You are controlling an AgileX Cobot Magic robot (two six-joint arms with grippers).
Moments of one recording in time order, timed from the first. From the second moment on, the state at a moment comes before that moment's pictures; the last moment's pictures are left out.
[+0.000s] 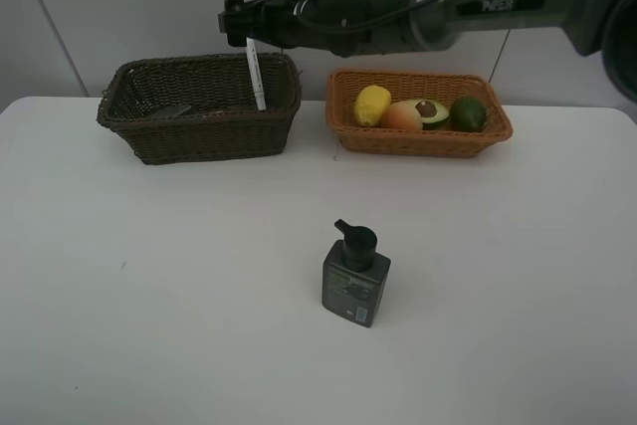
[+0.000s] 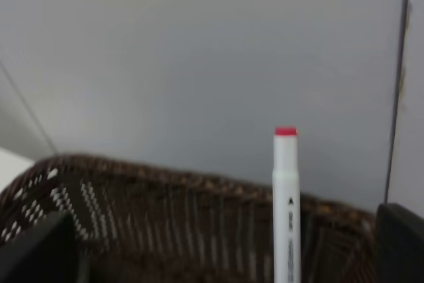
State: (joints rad) left arm -0.08 -0.01 -0.51 -0.05 1.06 0.05; right arm 0.65 2.25 -1.75 0.13 -0.04 0.01
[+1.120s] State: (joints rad) left arm -0.08 -0.01 -0.51 -0.05 1.06 0.05; right arm 0.65 1.62 -1.29 0.13 1.21 -0.16
